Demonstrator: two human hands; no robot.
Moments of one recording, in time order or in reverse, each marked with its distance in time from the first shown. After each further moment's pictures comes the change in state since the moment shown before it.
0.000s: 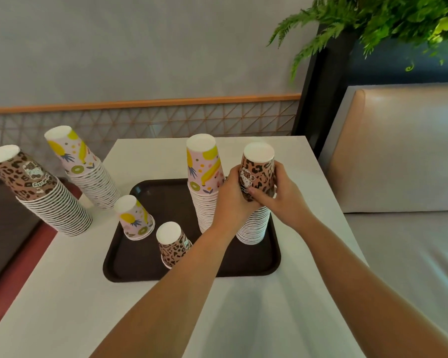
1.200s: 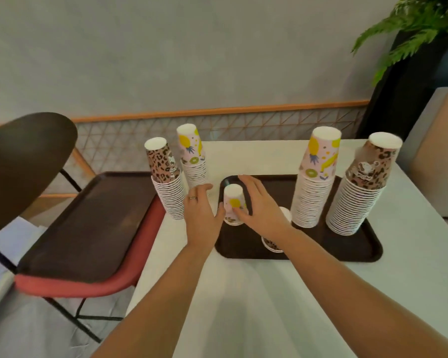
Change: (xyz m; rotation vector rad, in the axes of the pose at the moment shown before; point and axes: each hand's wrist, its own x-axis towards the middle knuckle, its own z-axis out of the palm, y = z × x) left_hand -0.086 -0.134 -0.248 0.457 0.356 -0.004; right_hand -0.027 -0.127 0.236 -0.224 -0.124 -0.233
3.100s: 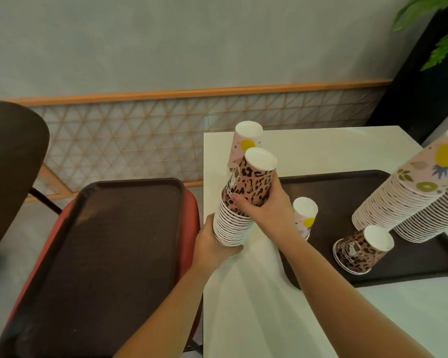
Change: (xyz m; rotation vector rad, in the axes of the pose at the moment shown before) left_hand 0.080 -0.201 0.010 -0.506 -0.562 -0.374; right_hand 0.129 -0.085 0.128 0.386 0.298 0.426
